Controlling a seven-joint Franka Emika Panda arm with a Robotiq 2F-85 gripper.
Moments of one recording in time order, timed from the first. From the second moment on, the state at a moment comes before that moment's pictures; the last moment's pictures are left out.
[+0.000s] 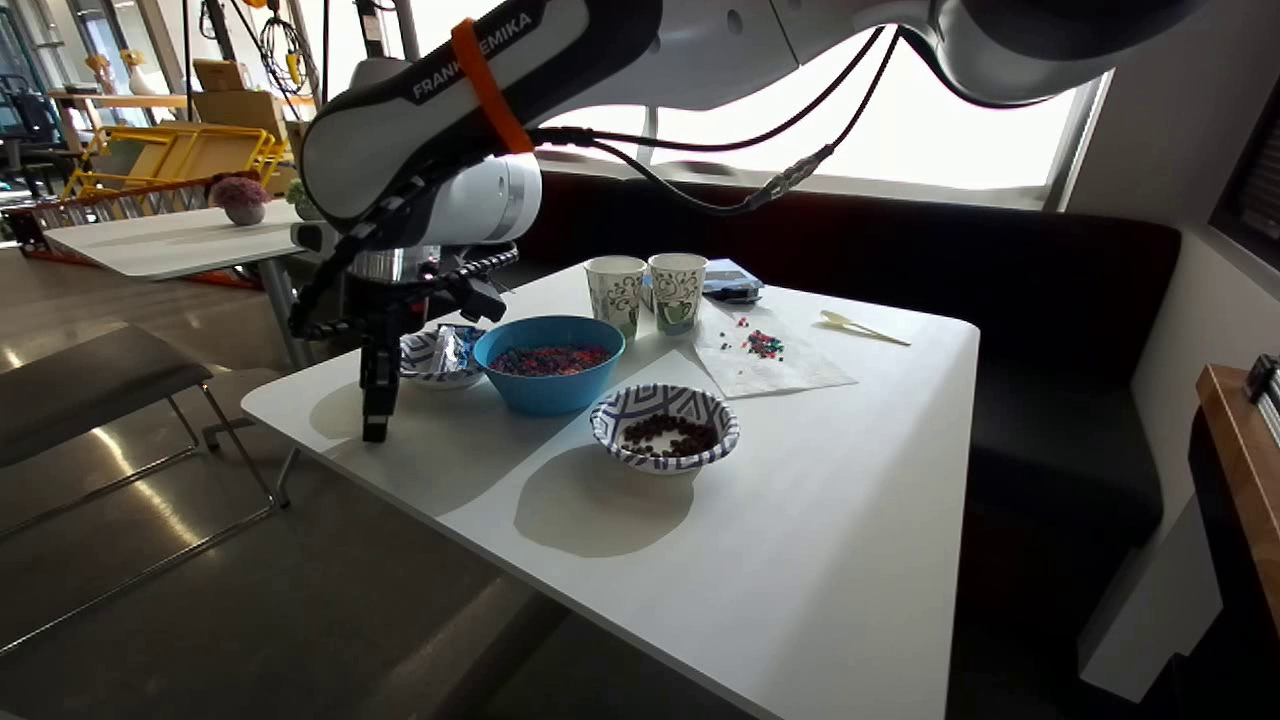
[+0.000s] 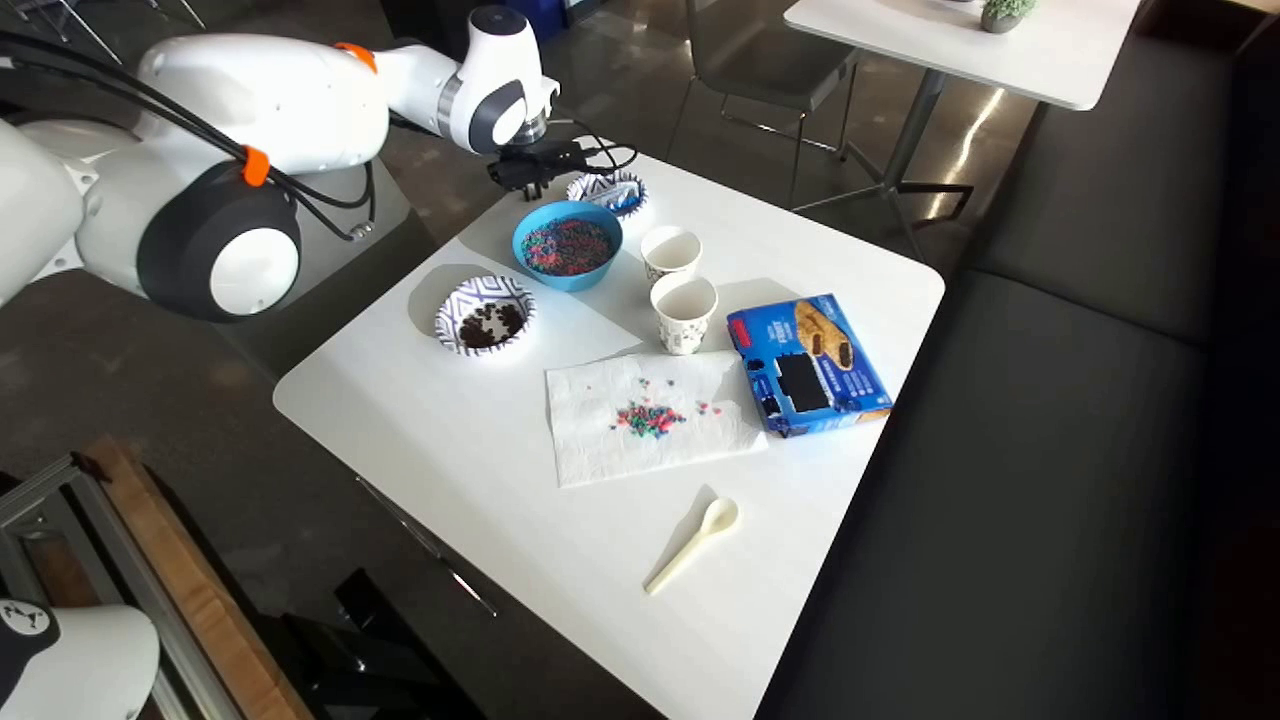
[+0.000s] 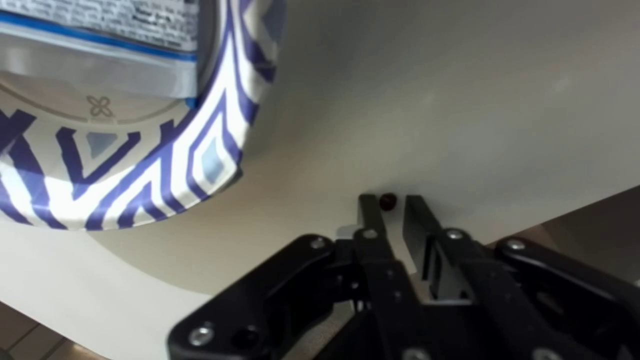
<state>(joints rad) 0.25 1.48 0.16 -0.60 0.02 2.28 -0.90</state>
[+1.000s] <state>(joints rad) 0.24 1.48 0.16 -0.60 0.02 2.28 -0.90</state>
